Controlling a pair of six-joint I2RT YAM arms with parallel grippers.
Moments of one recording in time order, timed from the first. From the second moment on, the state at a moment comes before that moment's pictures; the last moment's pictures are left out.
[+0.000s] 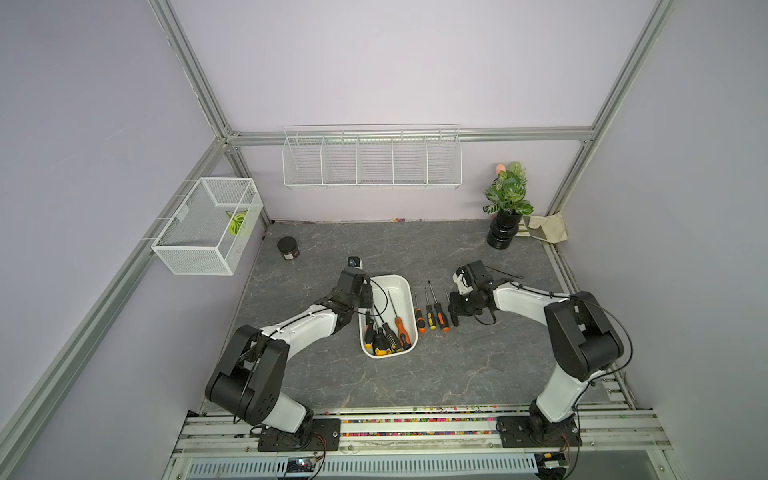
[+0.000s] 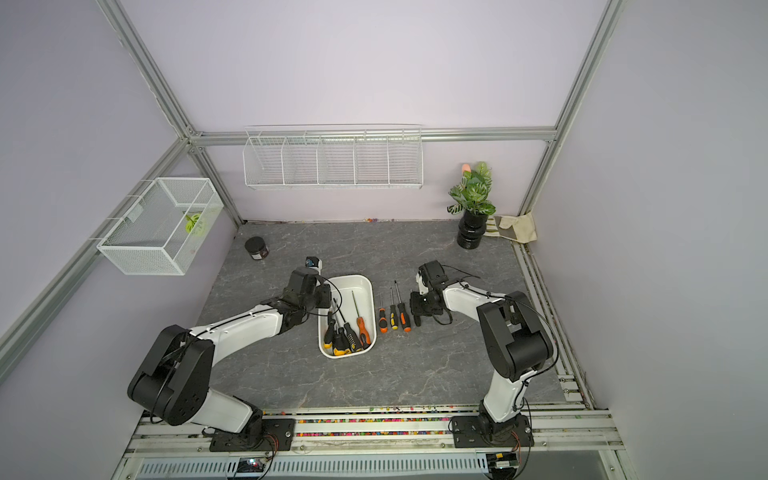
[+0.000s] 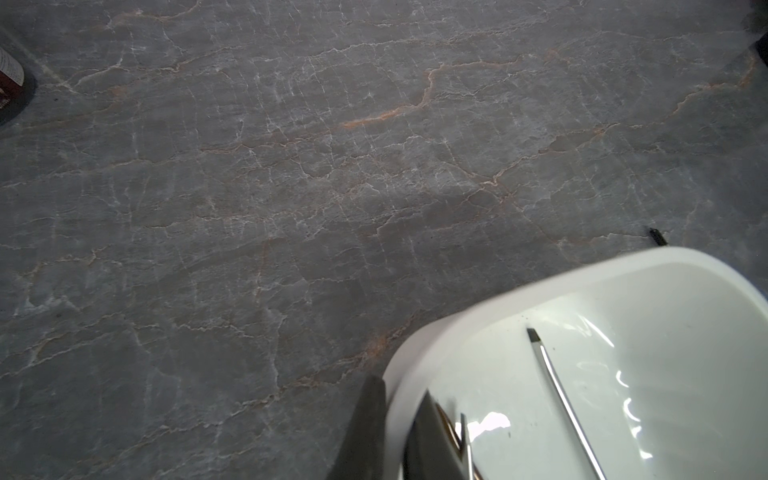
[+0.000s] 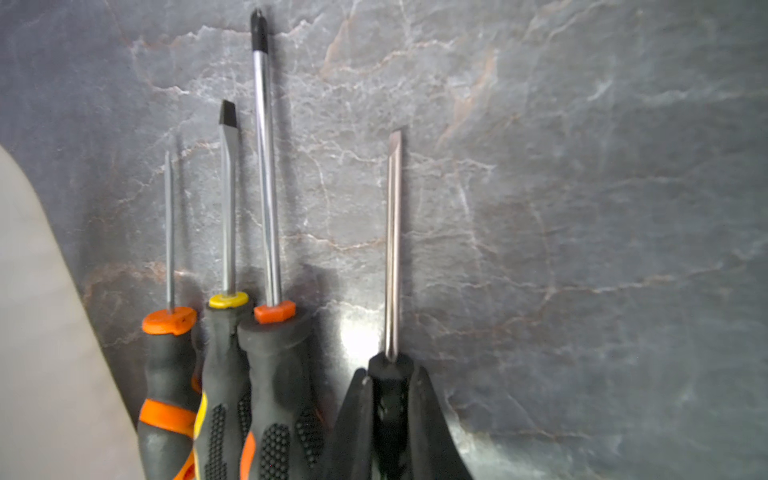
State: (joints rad) left arm -0.50 1.51 0.78 0.02 -0.18 -0.28; right arm 0.39 1.77 1.00 -0.37 -0.23 0.38
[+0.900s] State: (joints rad) left arm -0.50 1.51 0.77 0.03 -0.18 -0.28; right arm 0.40 1.78 1.00 -0.34 -0.24 0.40
